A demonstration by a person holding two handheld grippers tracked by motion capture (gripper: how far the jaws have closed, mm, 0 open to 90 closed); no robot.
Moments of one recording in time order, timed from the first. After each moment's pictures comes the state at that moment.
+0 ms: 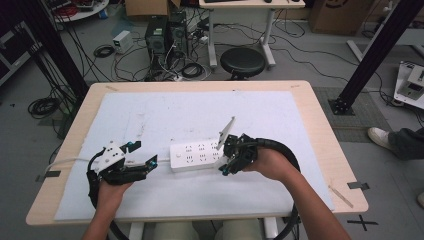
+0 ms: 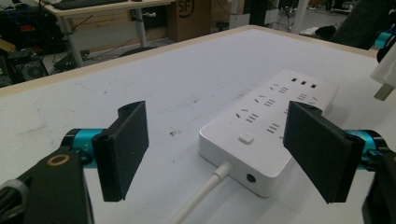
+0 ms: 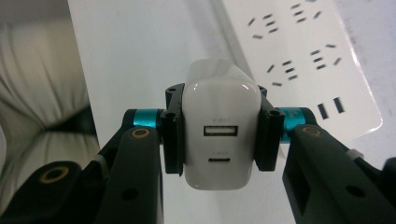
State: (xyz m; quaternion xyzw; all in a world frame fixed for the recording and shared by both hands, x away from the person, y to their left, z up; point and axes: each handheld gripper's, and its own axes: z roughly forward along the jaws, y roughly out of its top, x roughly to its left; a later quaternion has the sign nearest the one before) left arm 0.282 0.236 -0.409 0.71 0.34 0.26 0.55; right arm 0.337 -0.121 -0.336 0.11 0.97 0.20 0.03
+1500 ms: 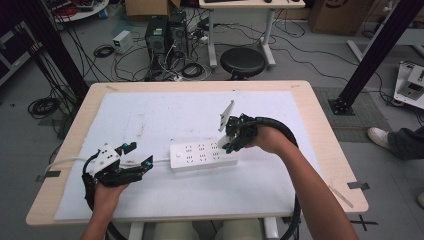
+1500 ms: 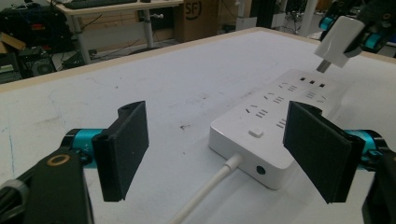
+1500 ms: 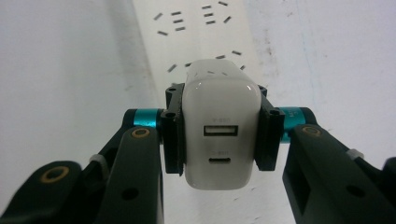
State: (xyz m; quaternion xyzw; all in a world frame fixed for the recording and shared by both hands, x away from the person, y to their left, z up) left arm 0.278 0.246 -0.415 0.70 0.35 0.27 0.55; right arm 0.403 -0.118 -0.338 0.04 0.98 0.17 0.08
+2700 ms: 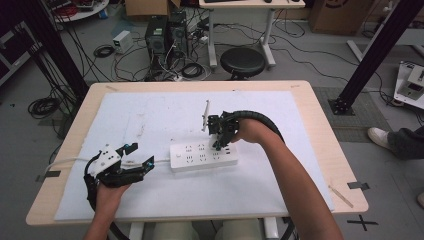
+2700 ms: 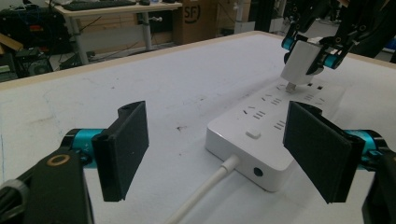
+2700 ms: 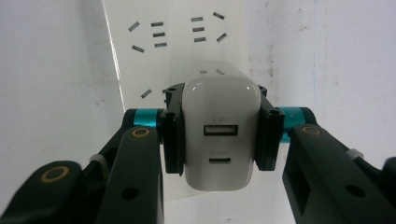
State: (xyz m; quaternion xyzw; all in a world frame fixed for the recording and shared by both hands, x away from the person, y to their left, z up) left arm 0.278 0.245 -0.419 0.70 0.35 0.27 0.56; right arm 0.429 -0.073 -0.353 -0.01 0.99 0.10 0.07
